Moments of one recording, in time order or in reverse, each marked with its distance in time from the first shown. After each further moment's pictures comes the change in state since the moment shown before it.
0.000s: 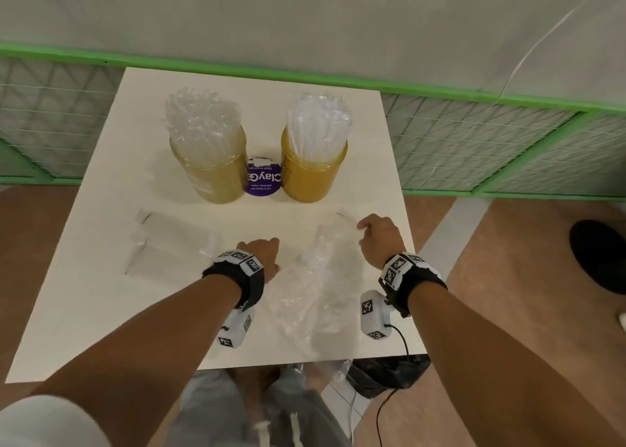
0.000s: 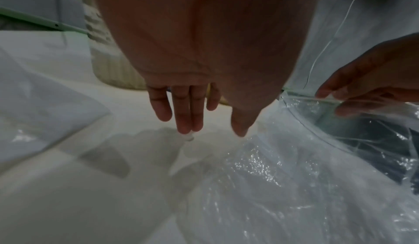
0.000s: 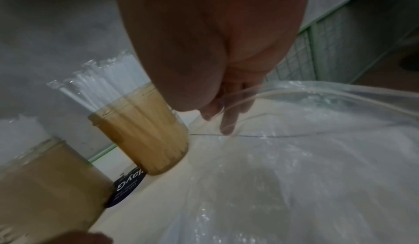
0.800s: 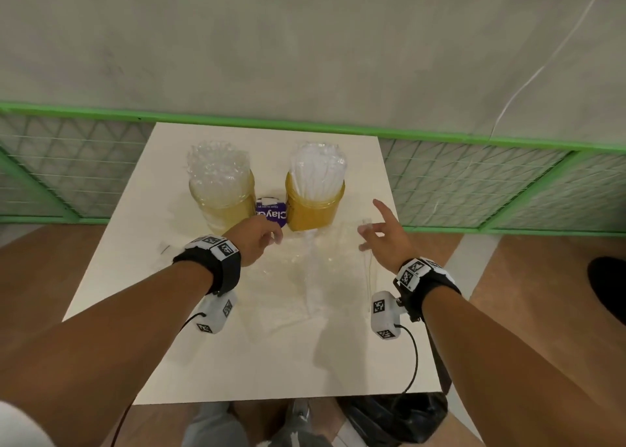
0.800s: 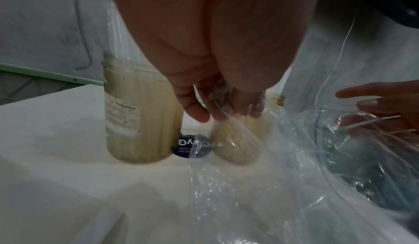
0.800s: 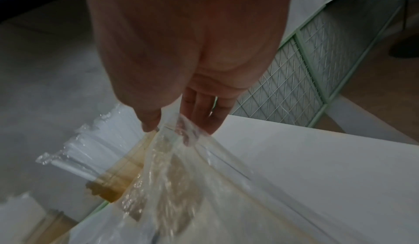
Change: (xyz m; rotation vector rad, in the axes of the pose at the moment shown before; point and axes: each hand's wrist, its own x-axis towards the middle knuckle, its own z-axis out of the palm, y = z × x) left_hand -0.042 -0.020 -0.114 -0.322 0.362 0.261; right_hand 0.011 -0.012 -0.060 0.611 0.040 -0.170
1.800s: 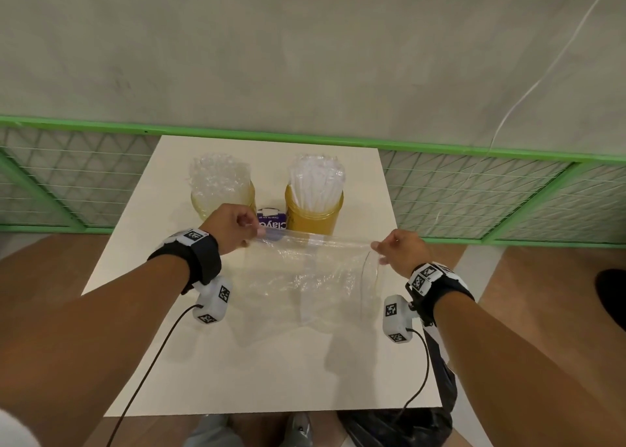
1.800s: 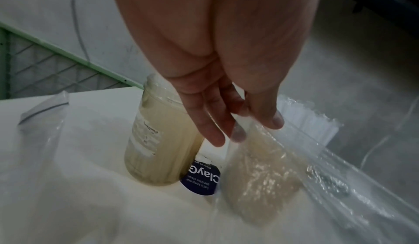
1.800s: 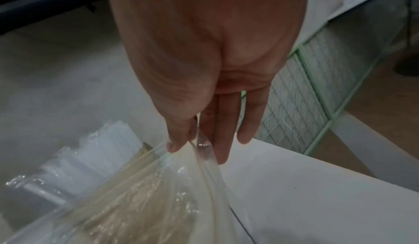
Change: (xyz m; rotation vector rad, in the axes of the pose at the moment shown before) left_hand -0.003 -0.006 -0.038 -0.498 0.243 -0.226; right_hand 0.016 0.010 -0.033 -0.259 0.016 0.230
